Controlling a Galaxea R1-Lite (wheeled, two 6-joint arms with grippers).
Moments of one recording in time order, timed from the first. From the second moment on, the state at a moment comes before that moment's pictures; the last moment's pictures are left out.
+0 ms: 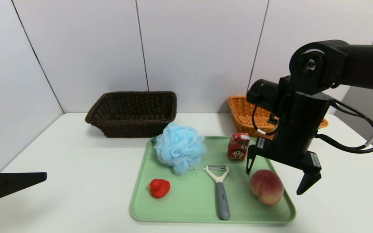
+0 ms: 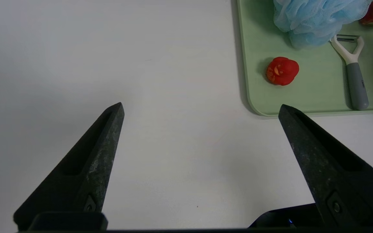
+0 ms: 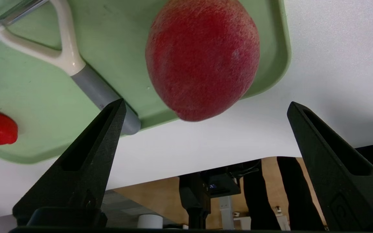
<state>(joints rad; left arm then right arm) -0.13 0.97 -0.96 0.61 -0.11 -0.22 0.48 2.06 -1.92 1.43 0.11 0.93</state>
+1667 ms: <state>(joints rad) -0.14 0.96 -0.94 0.61 -0.11 -0.22 0.46 2.15 -1.94 1.47 0.19 0.92</state>
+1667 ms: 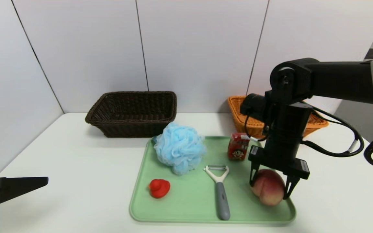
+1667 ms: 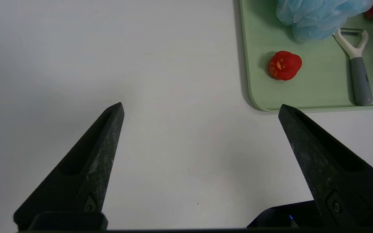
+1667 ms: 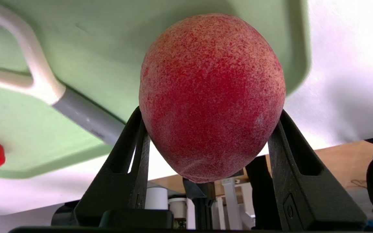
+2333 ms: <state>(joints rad) -0.14 0.96 -0.94 0.61 -0.11 -0.22 0.40 1.76 -1.95 1.23 0.23 0.87</state>
